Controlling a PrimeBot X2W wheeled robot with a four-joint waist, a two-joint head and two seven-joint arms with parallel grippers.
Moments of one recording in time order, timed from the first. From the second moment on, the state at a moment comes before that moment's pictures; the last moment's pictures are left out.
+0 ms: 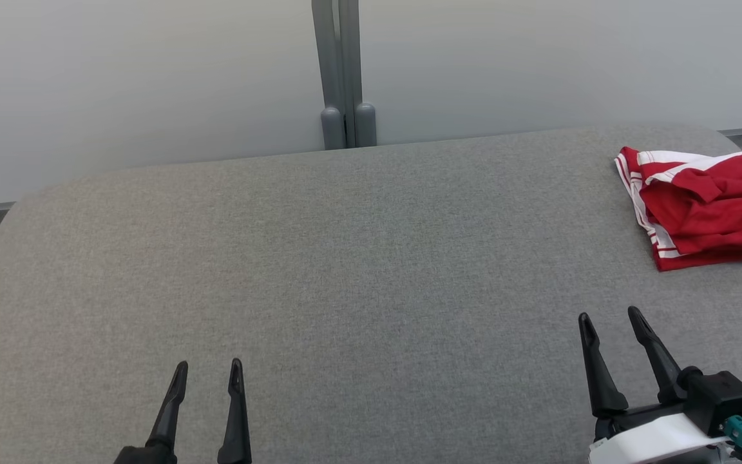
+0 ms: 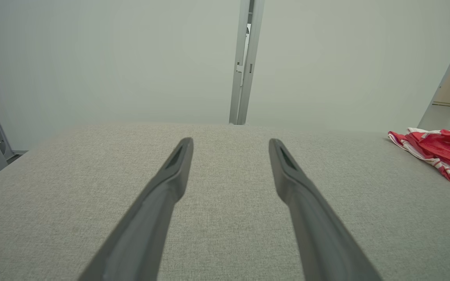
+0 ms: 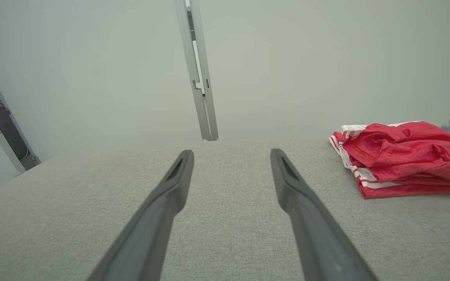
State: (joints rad) left arm 0.21 0.05 -0.16 -0.02 -0.21 0.01 -0.26; right arm 0.12 -0.11 0.07 0.02 0.22 0.13 -0.26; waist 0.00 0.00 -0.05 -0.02
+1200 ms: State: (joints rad) left arm 0.22 0.05 -0.16 0.06 -0.29 0.00 -0.25; right arm 0.14 -0.10 0.08 0.09 0.30 0.13 -0.24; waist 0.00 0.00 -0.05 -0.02
